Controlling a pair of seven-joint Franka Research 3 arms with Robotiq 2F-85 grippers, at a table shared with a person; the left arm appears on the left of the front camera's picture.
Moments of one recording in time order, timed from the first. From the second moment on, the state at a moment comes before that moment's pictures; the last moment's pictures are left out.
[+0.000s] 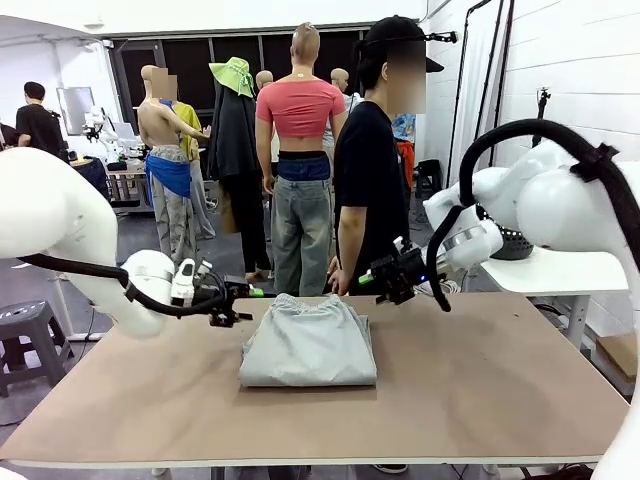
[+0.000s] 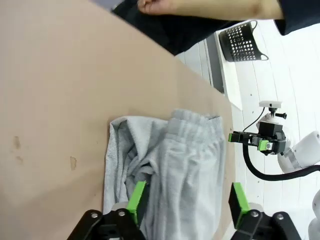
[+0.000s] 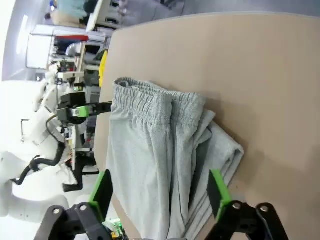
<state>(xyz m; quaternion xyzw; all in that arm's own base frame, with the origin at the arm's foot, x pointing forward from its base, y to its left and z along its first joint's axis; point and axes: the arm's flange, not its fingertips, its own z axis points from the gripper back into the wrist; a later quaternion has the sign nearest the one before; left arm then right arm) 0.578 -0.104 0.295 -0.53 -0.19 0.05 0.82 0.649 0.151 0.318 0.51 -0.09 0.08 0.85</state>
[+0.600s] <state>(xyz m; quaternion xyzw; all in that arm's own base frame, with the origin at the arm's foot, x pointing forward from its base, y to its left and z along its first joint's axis) 0.543 -0.066 0.389 -0.47 -0.27 0.03 0.84 0.627 0.134 0.365 0.47 -0.12 0.09 0.87</state>
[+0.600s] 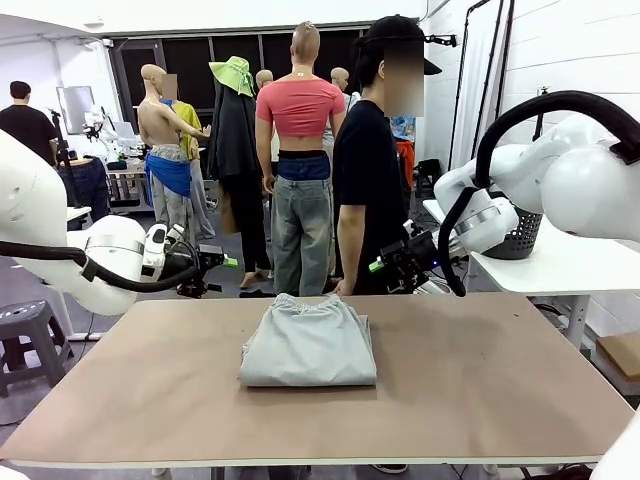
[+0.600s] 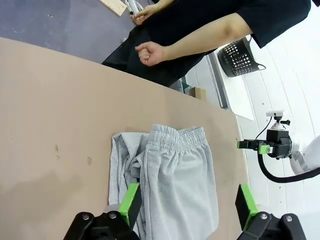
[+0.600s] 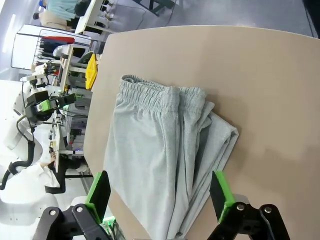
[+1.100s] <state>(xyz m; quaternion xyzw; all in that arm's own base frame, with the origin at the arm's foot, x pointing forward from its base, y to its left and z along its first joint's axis) 0.548 -0.069 0.377 -0.47 -0.26 0.03 0.84 0.628 0.131 0.363 0.47 -0.12 0.09 0.87</state>
